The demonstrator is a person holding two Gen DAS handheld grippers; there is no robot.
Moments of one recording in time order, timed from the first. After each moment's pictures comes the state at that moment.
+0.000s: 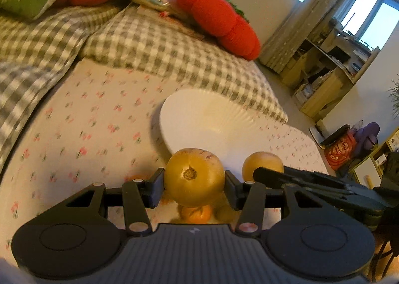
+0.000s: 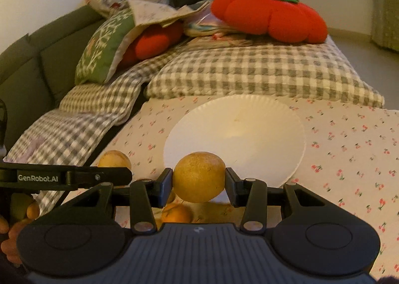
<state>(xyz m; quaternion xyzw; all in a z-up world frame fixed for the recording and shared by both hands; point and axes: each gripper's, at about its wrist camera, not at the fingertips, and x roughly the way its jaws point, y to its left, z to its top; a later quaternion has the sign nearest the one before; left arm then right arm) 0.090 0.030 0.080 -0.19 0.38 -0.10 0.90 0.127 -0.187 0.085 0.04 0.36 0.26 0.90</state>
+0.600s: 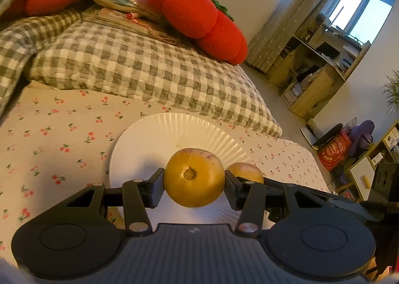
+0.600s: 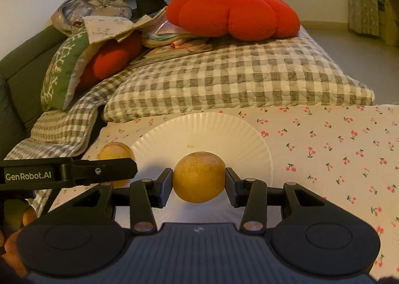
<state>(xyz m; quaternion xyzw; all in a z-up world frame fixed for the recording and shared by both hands) 0.179 -0.005 0.065 -0.18 0.37 -0.14 0.90 0.196 -0.207 0.055 0.08 0.36 0.21 0.91</state>
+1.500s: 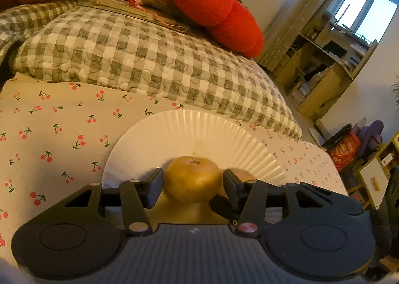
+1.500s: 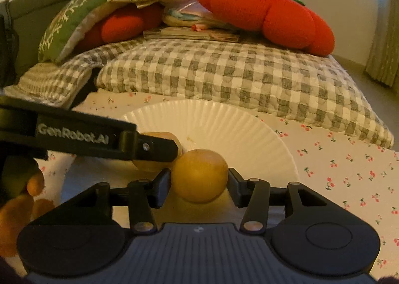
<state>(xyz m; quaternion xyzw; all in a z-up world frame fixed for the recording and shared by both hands) 0.218 -0.006 0.026 -0.18 0.37 -0.13 0.90 0.210 -0.175 0.029 -0.06 0.33 0.22 0.91</state>
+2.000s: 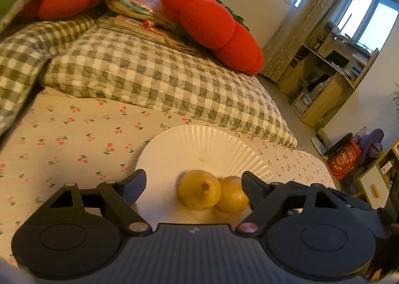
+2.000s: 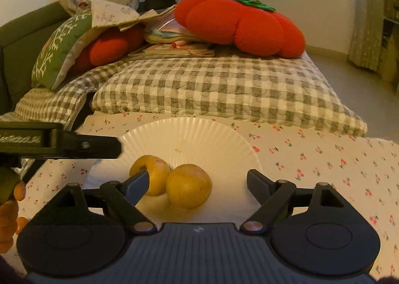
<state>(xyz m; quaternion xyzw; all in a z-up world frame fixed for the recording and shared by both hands) 0.177 0.019 0.065 -0.17 0.36 -0.11 0.91 0.186 -0.198 0.061 0.00 0.34 0.19 0.92</state>
